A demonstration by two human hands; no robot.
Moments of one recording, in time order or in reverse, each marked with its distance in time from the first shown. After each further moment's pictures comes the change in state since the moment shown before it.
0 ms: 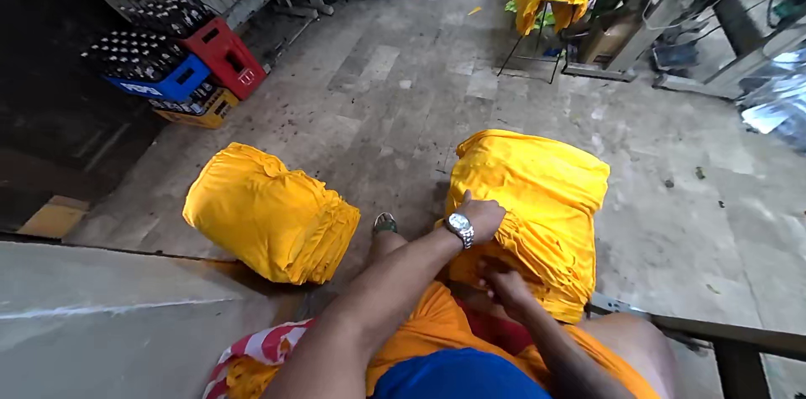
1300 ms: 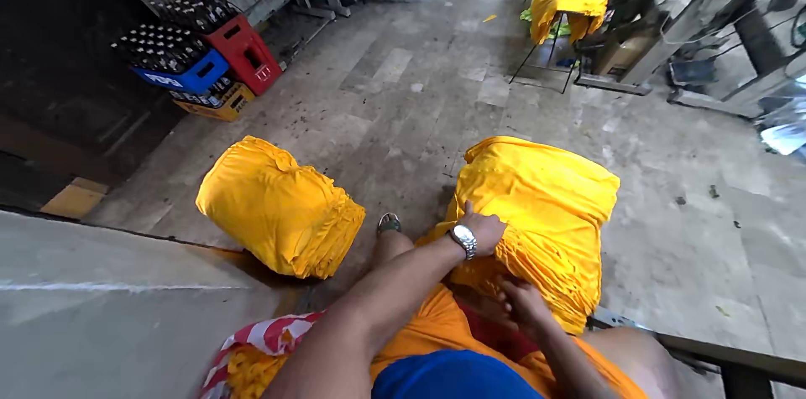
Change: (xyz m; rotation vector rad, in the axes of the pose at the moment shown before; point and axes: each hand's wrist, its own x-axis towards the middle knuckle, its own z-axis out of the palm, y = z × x) left_hand -0.006 0.002 0.023 -0.006 -0.039 -0.027; right_hand -0.020 0.013 -0.018 0.112 -0.016 0.054
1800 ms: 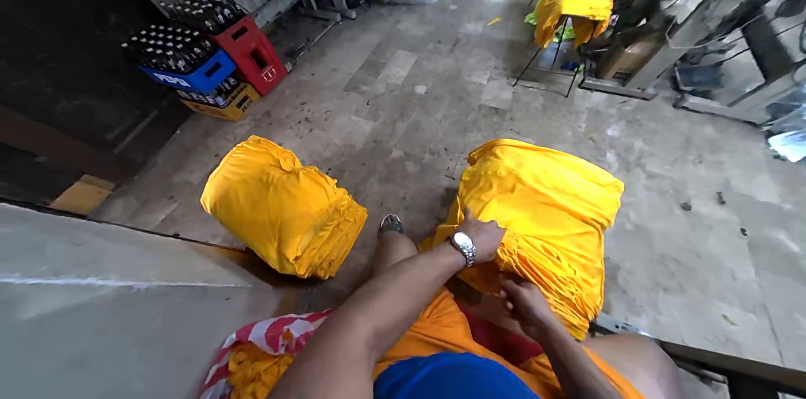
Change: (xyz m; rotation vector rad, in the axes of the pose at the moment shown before) left_hand -0.004 0.000 0.013 -0.011 0.049 -0.022; right_hand 0.006 -0.010 -0.001 -0.010 -0.001 -0.016
